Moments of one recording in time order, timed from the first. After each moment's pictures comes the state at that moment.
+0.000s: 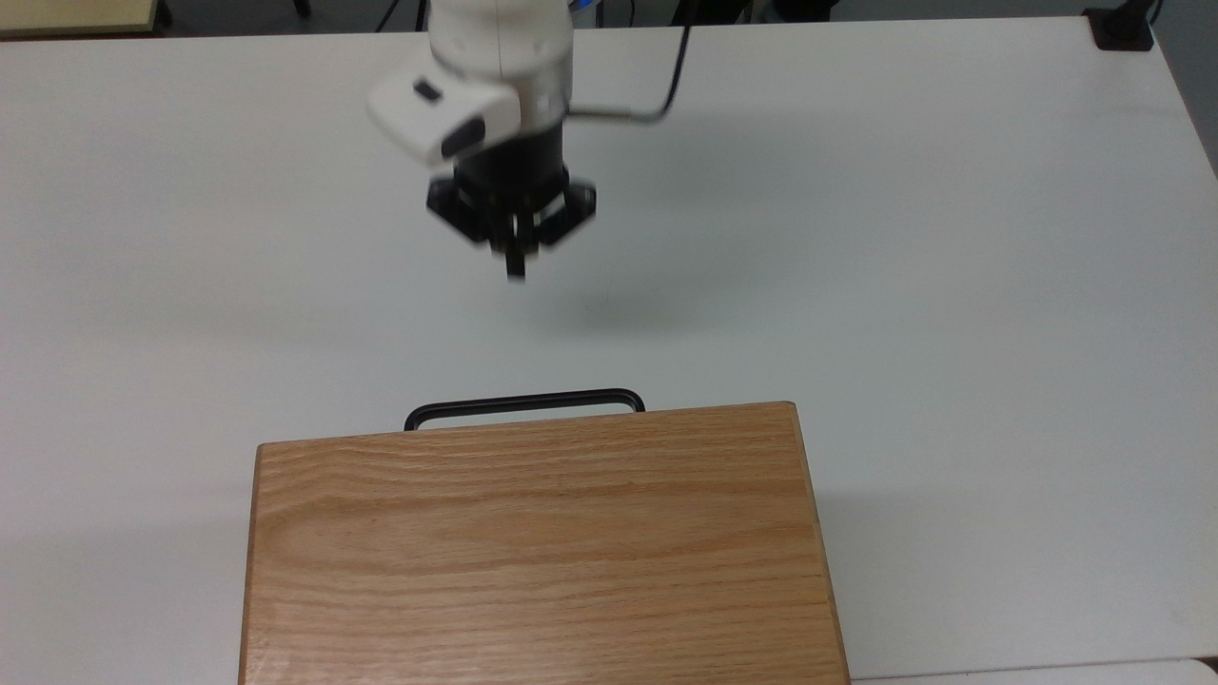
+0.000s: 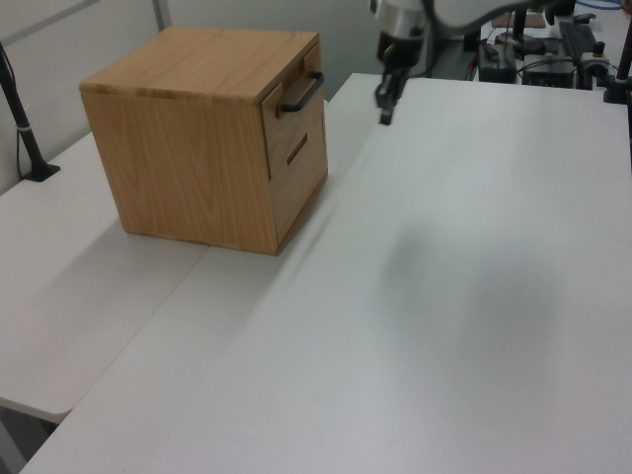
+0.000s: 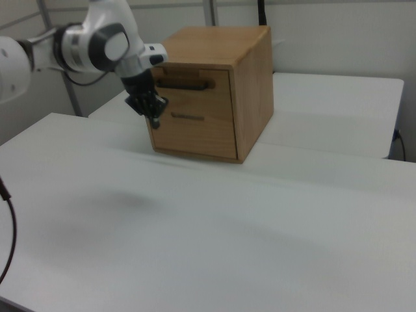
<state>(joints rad) 0.14 0.28 -0.07 -1.48 -0.03 1.93 0.05</state>
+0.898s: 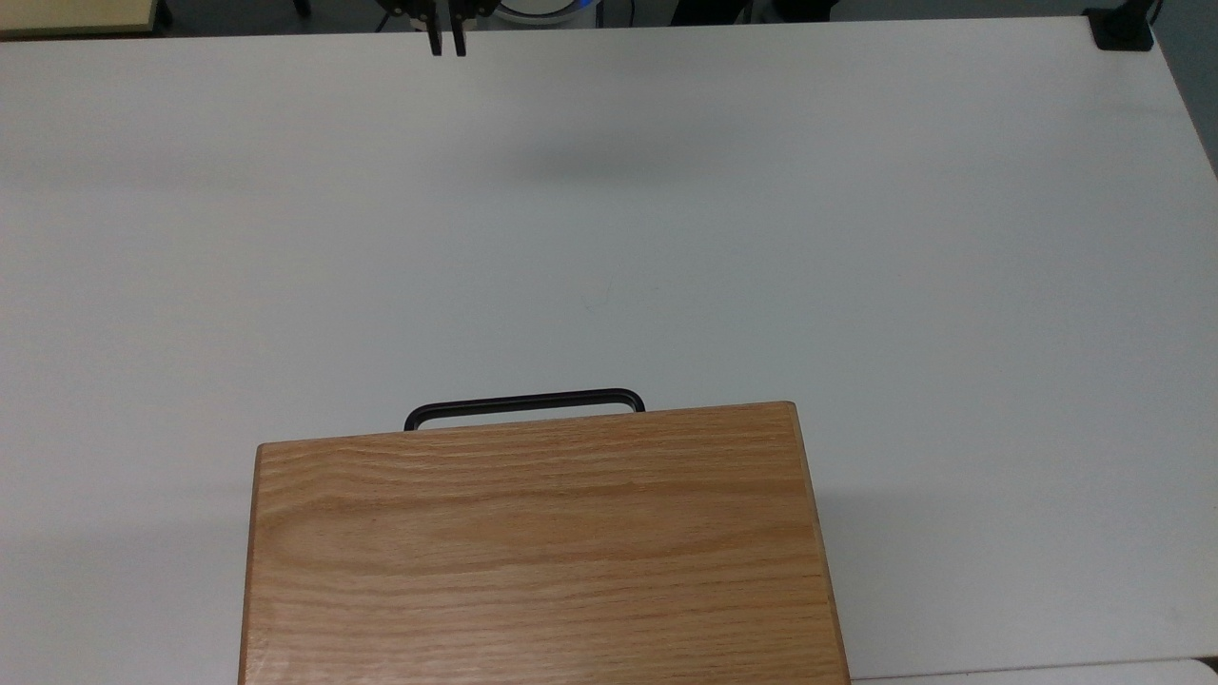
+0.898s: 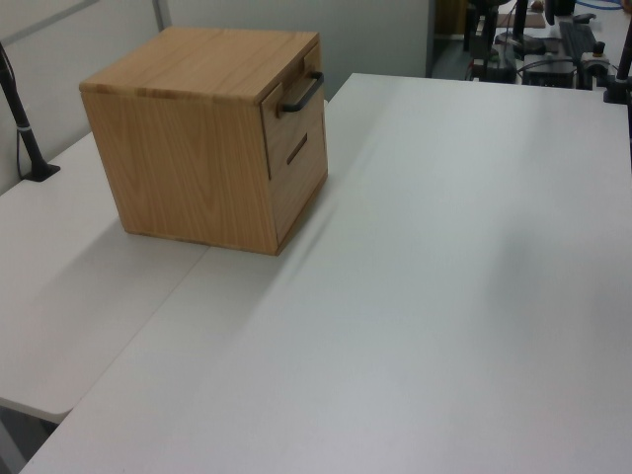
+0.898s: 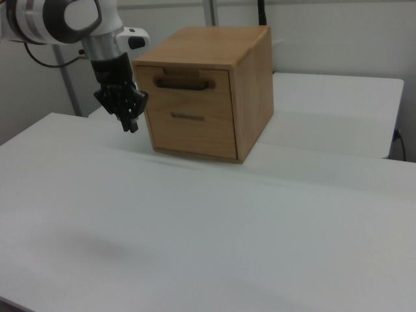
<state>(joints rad) -0.01 -0.04 0.00 -1.66 -0.03 1.65 -0.07</state>
